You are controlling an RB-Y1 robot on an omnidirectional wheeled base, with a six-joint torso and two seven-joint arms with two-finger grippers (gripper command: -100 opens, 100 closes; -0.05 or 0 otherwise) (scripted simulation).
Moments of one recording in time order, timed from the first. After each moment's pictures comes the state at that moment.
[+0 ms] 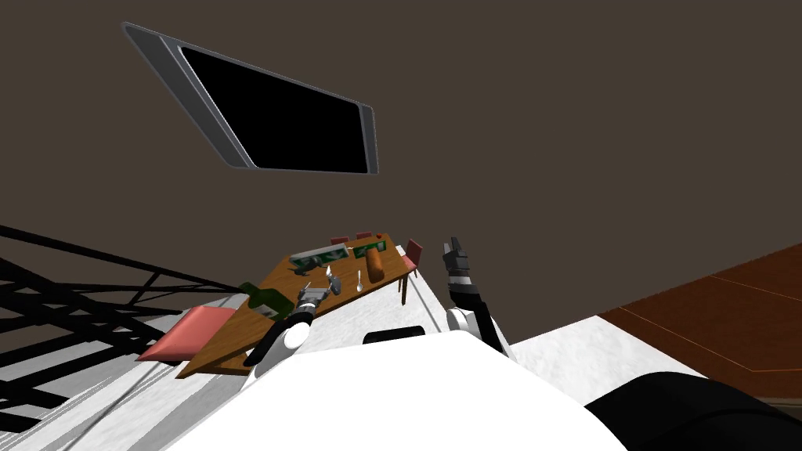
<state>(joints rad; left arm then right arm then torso) 0.31 0.14 0.25 -1.59 0.83 0.07 0.41 0.54 -0.02 0.07 -2.23 -0.10 -0.36 0.10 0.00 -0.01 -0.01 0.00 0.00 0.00</state>
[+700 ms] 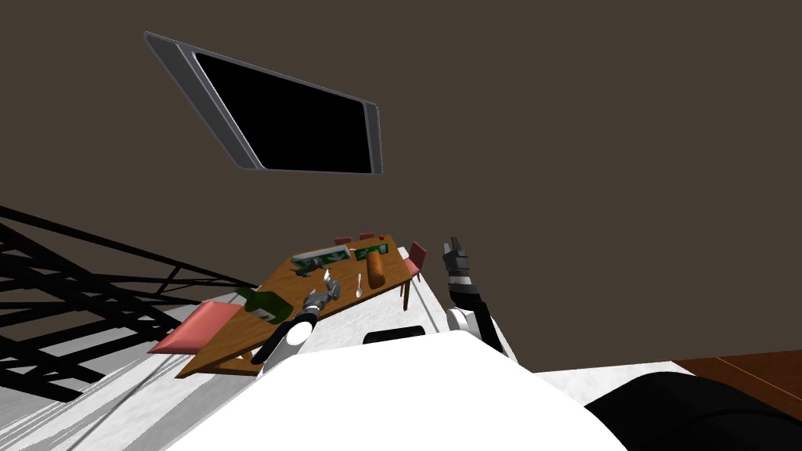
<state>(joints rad) 0.26 0.11 0.28 -1.47 0.95 0.14 0.55 0.54 -0.02 0.07 -2.23 -0.10 -0.36 0.10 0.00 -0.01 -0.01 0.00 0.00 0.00</state>
